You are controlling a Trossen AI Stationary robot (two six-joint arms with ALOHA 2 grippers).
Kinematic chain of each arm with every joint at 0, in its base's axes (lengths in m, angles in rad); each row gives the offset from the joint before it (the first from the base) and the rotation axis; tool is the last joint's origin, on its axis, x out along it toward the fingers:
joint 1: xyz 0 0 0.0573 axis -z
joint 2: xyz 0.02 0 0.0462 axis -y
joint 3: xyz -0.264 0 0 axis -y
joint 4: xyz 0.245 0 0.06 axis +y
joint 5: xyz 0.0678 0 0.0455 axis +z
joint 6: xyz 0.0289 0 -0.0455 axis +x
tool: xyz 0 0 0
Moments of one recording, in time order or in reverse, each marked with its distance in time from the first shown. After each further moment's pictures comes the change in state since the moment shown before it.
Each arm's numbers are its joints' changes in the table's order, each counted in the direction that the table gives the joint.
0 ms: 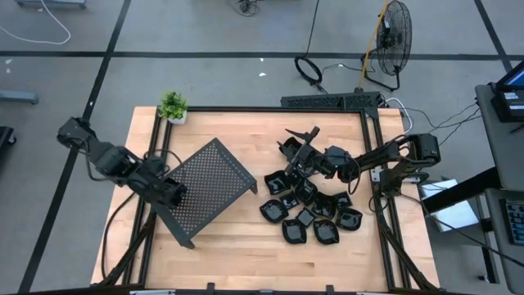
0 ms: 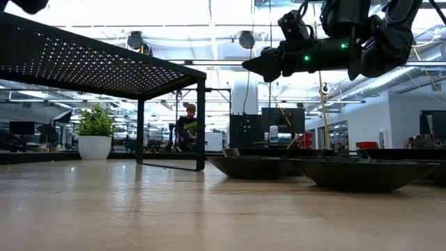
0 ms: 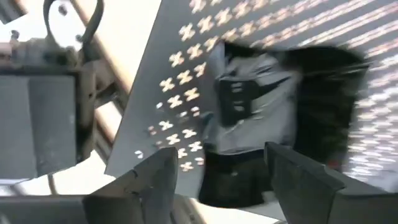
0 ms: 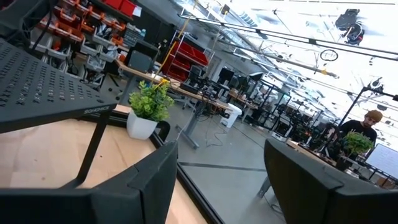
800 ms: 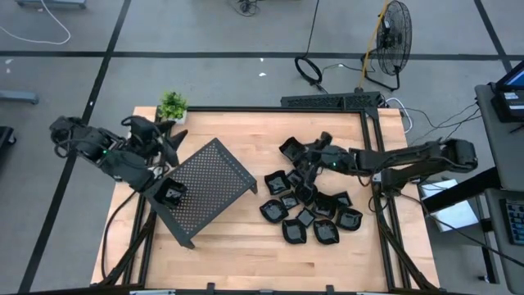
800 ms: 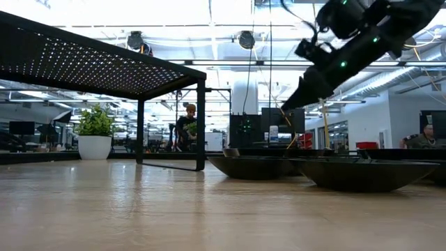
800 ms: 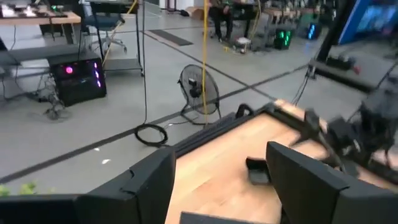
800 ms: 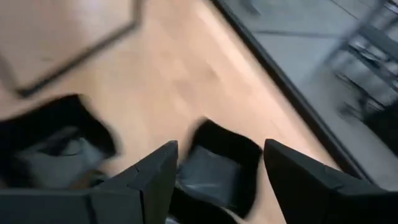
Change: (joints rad) left arm -0.076 0.006 0.192 -0.436 1.147 0.877; right arm 0.049 0.403 -0.002 1.152 0.081 0.485
